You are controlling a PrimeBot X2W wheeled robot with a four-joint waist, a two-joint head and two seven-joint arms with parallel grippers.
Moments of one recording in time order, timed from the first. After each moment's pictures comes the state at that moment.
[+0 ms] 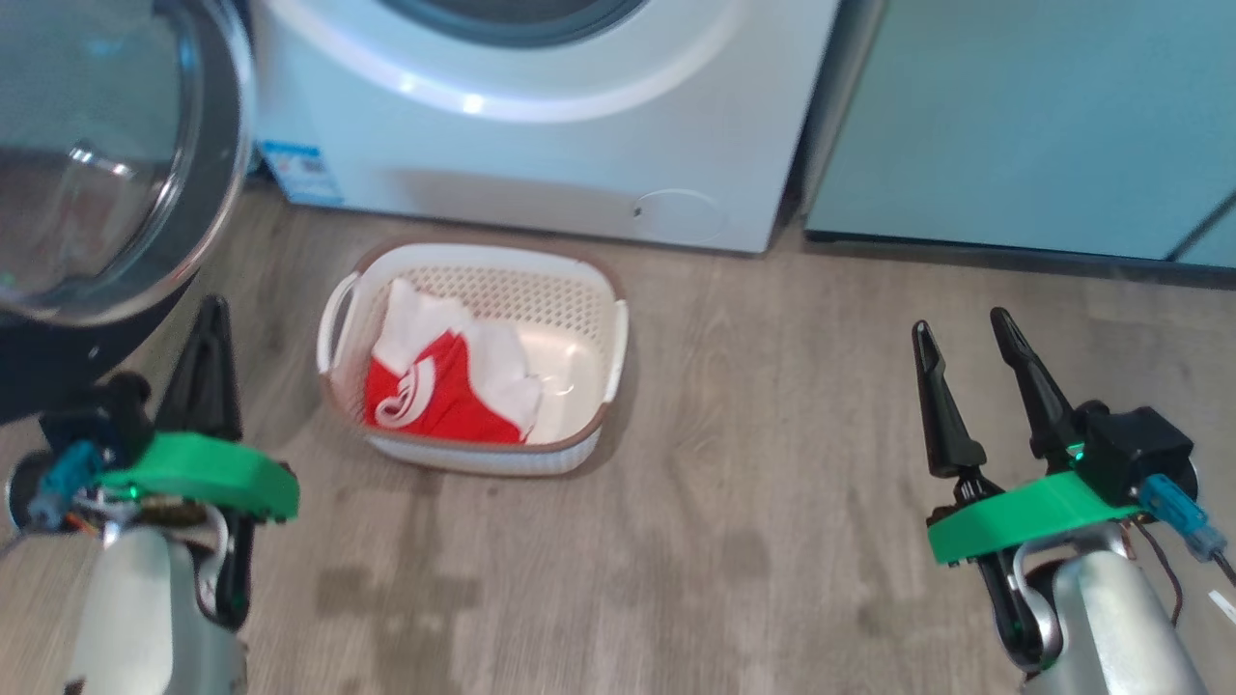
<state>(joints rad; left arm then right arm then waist) -0.30 0.09 0.16 0.37 -0.14 -0.13 -0.26 -0.13 -0.06 0.01 0.16 0.18 0.13 -0.25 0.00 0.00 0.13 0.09</state>
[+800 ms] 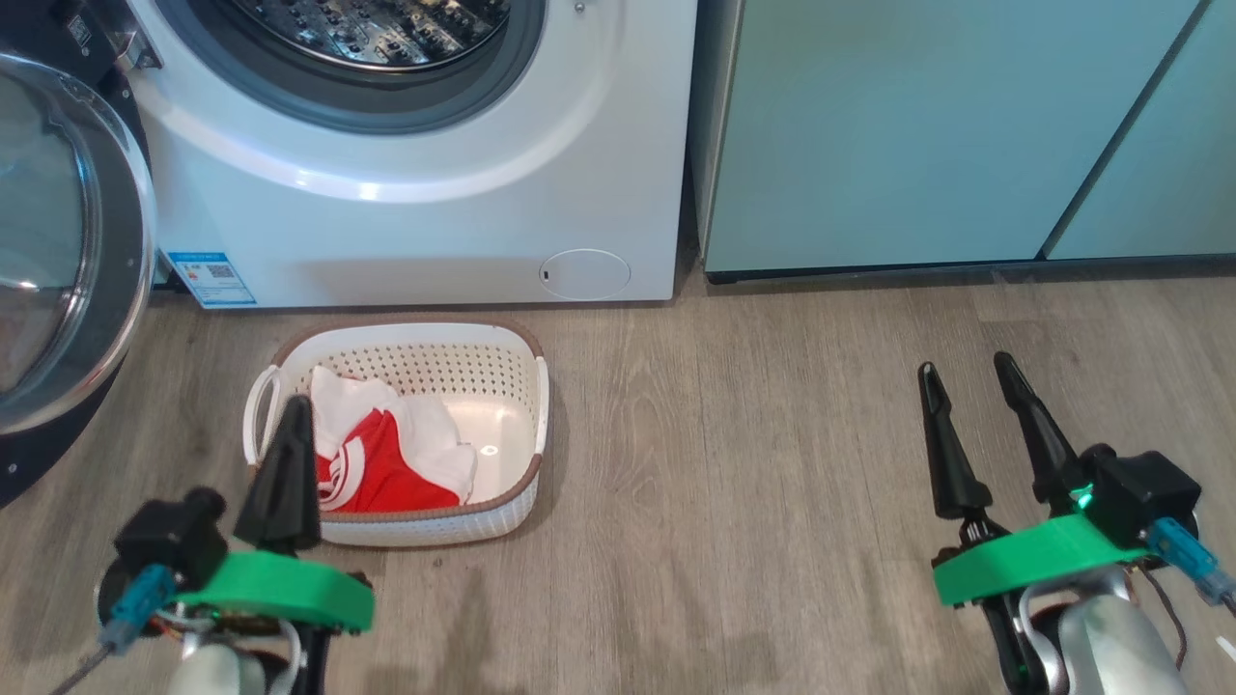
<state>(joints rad) -0.03 0.04 0.04 0.12 -0.25 -0.09 -0.26 -0.04 -0.05 0.00 0.12 0.22 0.13 -0.25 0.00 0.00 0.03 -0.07</state>
